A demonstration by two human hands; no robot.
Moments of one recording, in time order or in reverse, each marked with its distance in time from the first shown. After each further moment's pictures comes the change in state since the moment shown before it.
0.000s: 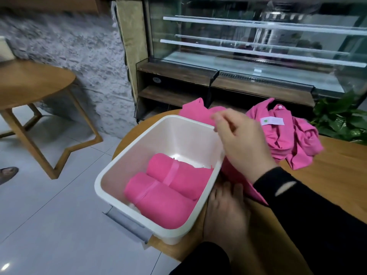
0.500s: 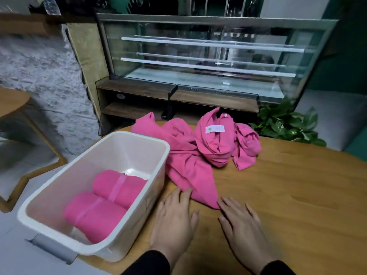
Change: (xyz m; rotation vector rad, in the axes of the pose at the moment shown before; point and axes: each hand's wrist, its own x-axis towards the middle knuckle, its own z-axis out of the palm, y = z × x) left_hand 0.002 0.001 0.001 0.094 0.025 0.035; right_hand -0.199 0.152 -0.066 -0.541 -0.407 0.316
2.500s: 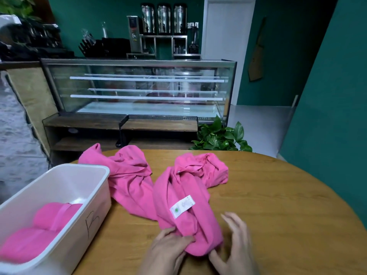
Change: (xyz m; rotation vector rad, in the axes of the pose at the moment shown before) left_hand -0.024 0.093 0.012 -0.174 -0.070 0.452; right_hand -0.132 0.051 -0.084 0.293 0.588 -0.061
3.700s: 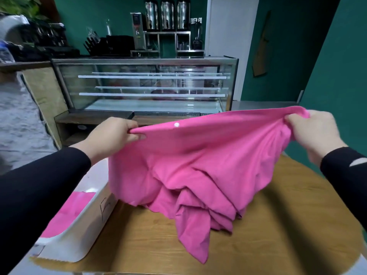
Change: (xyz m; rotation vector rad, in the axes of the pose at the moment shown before) left_hand 0.117 -0.018 -0.271 0.168 0.101 -0.158; right_hand 0.207 -0.009 -0.207 0.206 0.375 0.622
